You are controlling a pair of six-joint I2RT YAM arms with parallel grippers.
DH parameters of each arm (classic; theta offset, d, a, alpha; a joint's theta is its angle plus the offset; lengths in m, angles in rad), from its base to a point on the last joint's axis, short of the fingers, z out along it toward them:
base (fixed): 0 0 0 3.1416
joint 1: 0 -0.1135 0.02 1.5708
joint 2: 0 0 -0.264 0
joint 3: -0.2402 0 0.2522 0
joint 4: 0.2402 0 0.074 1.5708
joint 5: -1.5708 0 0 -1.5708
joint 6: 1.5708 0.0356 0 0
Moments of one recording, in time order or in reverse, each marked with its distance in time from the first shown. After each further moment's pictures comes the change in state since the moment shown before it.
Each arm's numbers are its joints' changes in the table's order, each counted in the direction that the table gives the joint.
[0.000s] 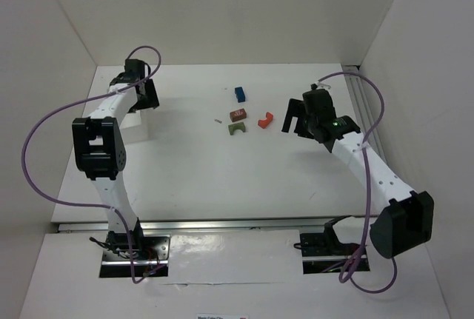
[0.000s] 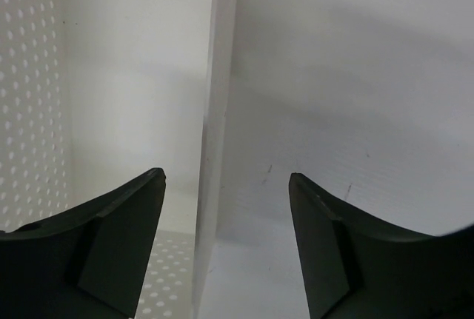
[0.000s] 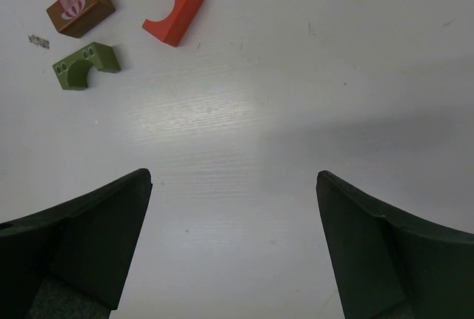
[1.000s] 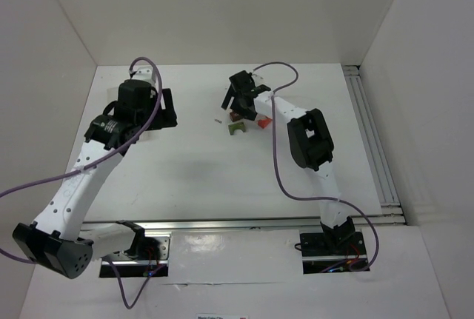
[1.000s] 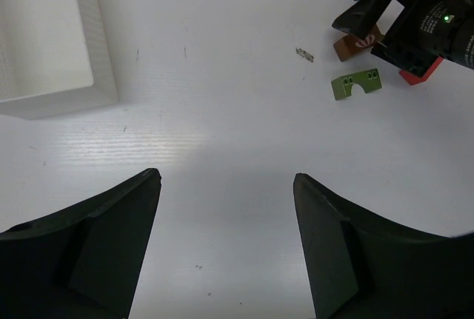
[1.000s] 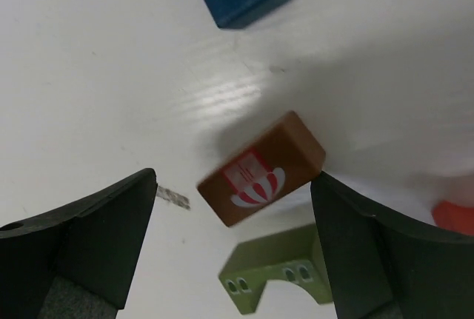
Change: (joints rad) left arm 0.374 -0.822 0.327 0.174 -0.017 -0.103; right arm -0.207 1.073 -0.802 -0.125 0.016 0.372
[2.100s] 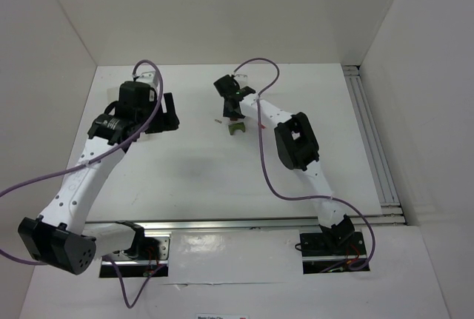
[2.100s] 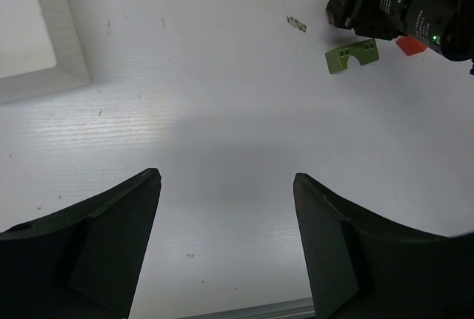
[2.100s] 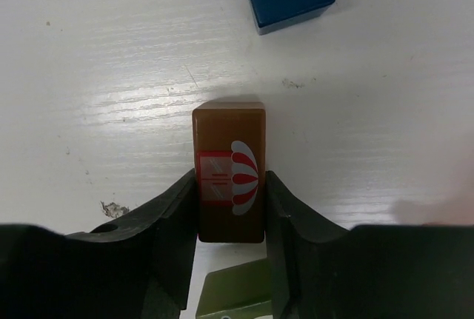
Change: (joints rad) left arm -0.058 0.005 0.049 -0.011 -0.130 0.007; right arm -0.076 0.168 -0.255 0.147 -0.200 -0.235
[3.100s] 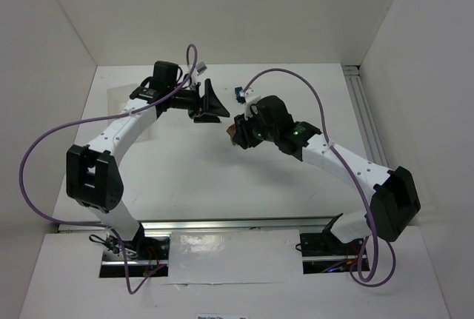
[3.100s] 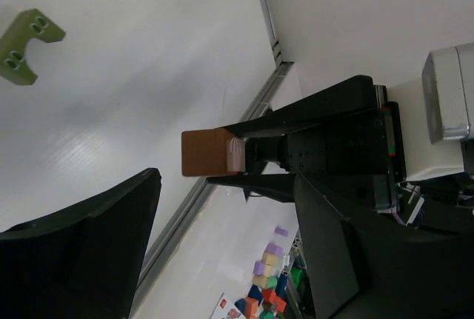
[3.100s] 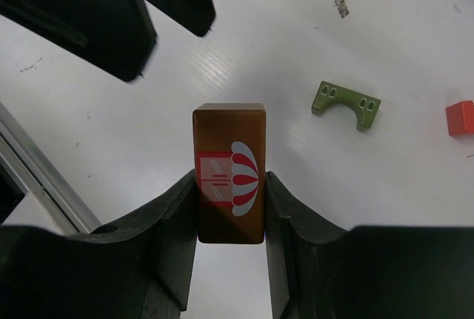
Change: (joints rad) left arm -0.008 0.472 -0.183 -0.266 -1.012 -0.220; right arm -0.089 -1.081 1.023 -0.357 0.533 -0.468
